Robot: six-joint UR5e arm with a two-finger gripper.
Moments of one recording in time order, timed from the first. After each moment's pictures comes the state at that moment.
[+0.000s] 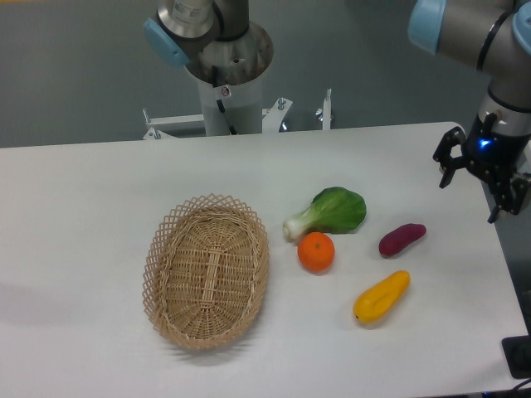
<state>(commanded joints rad) 2.83 -1.98 -1.30 -1.28 1.38 1.74</state>
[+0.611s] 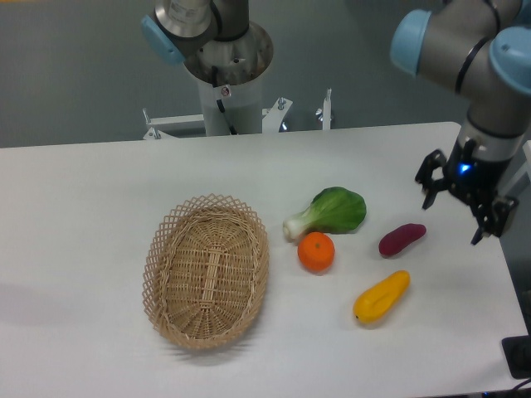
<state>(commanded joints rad) 2.70 -2.05 -1.32 -1.10 1.39 1.46</state>
